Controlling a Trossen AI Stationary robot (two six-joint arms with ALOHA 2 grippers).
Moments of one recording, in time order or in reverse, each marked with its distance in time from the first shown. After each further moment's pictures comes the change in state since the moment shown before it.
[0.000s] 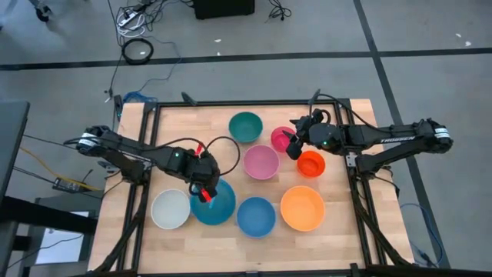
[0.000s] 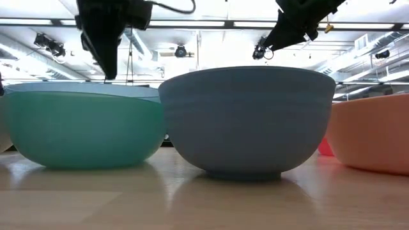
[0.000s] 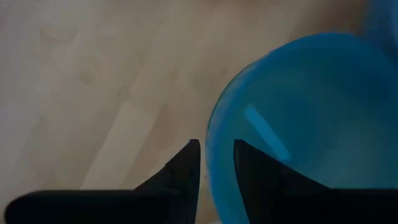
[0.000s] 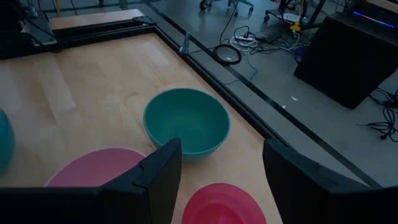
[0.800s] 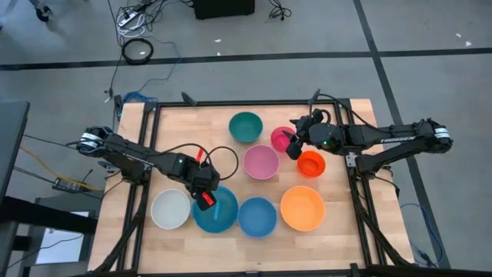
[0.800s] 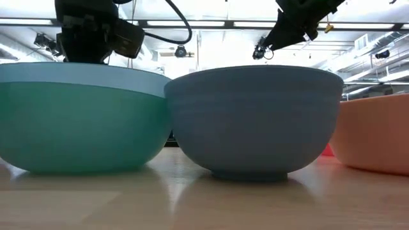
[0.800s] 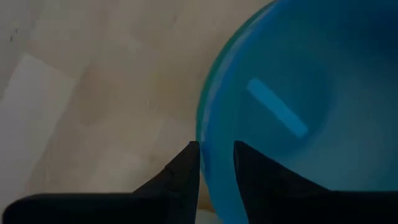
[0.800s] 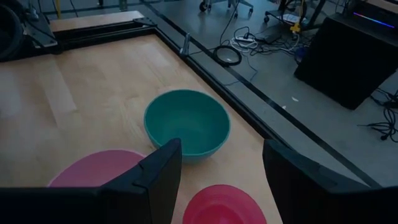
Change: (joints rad) left arm -0.003 0.002 -0.170 0.206 0.234 -0.073; right arm 0.000 0.000 0.000 0.006 0.000 0.000
